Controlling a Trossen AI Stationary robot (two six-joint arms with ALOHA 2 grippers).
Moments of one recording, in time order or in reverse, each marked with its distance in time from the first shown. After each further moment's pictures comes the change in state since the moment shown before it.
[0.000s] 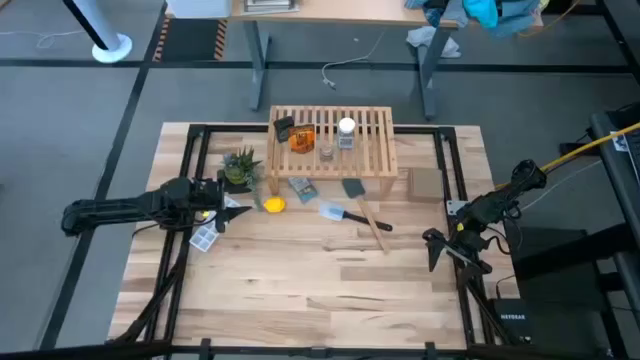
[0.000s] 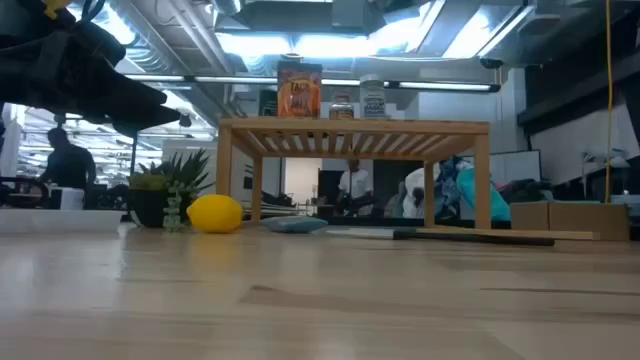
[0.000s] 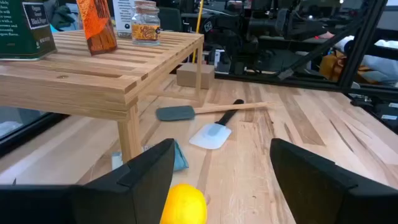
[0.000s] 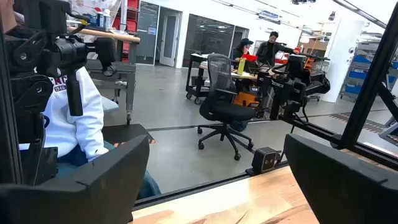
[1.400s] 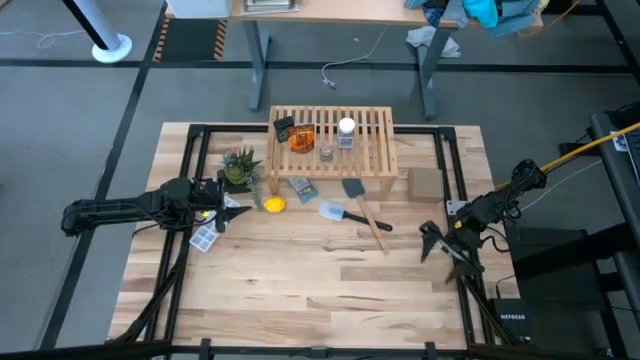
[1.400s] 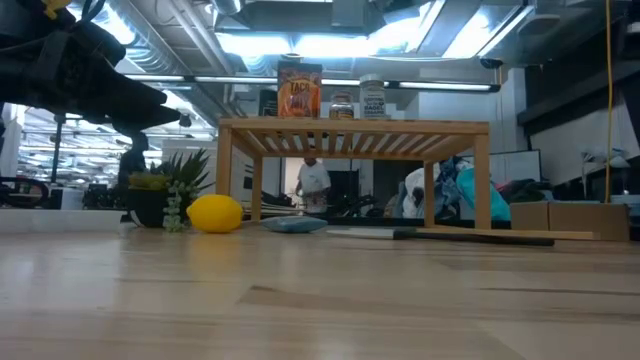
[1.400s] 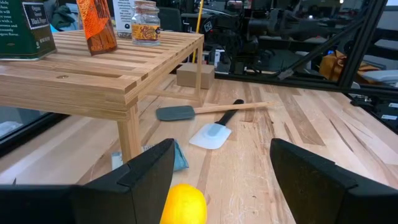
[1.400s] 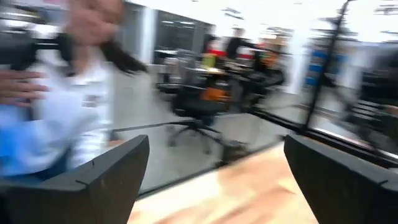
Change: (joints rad) left arm 0.000 0.000 0.000 0.000 0.000 0.000; right arm 0.000 0.000 0.000 0.004 0.202 0.000
